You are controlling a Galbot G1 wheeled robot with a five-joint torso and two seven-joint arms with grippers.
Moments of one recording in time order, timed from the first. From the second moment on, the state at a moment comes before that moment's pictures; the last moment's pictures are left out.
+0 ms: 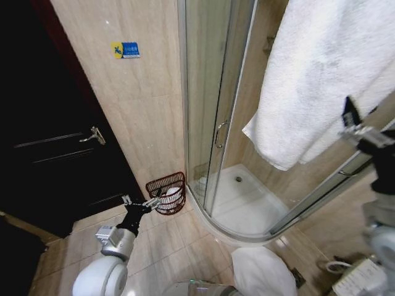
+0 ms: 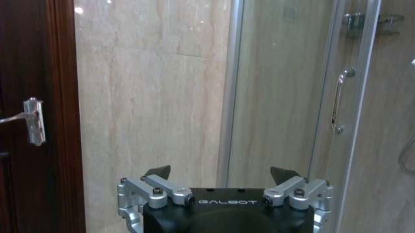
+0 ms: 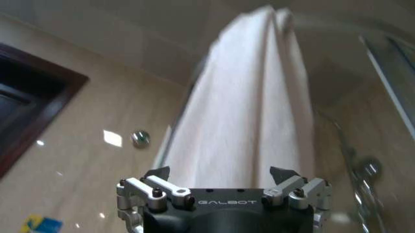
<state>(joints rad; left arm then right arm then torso) 1.77 -1.49 -0.64 -2.46 -0.19 0.25 0.09 -1.34 0.89 1.23 2.50 0.85 0.05 -0.03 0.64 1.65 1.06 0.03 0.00</state>
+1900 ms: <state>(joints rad) 1.77 -1.49 -0.64 -2.46 -0.19 0.25 0.09 -0.81 0.35 1.17 2.24 1.21 -0.18 0.17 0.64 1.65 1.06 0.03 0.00</state>
